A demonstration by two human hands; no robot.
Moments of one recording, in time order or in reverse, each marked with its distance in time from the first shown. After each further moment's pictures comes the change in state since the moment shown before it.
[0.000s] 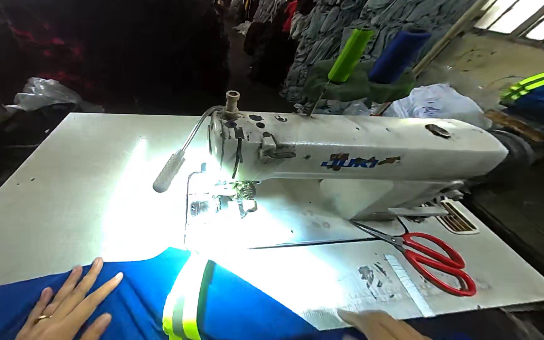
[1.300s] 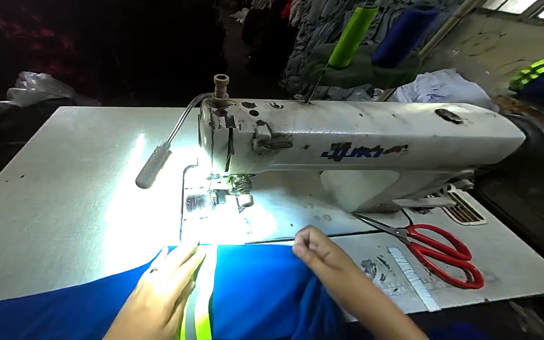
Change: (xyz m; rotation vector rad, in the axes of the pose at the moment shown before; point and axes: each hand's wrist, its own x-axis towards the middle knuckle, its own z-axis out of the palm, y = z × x) left_hand 0.066 0.092 0.045 -0.136 0.066 0.248; right_hand 0.111 0.011 0.034 0.685 0.156 -0.110
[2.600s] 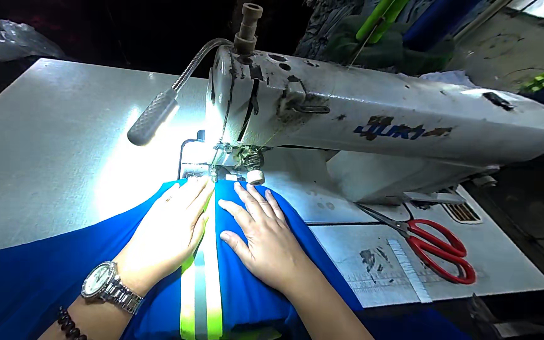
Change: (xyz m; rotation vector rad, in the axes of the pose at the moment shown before) left_hand 0.067 -0.040 0.037 0.322 0.171 0.151; right_hand 0.038 -0.006 0.081 -0.781 -0.053 -0.344
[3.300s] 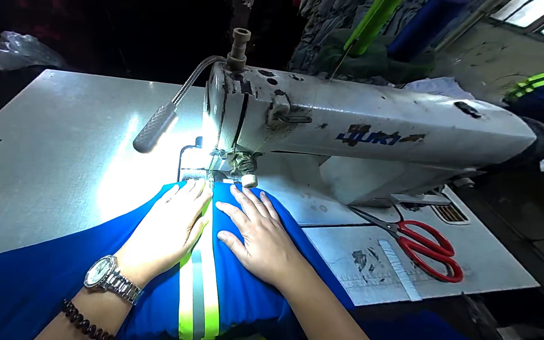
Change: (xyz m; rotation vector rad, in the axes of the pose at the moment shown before) left_hand 0.004 -0.007 -0.004 -0.013 -0.055 0.032; right_hand 0.006 0.001 -0.005 0.017 -0.081 0.026
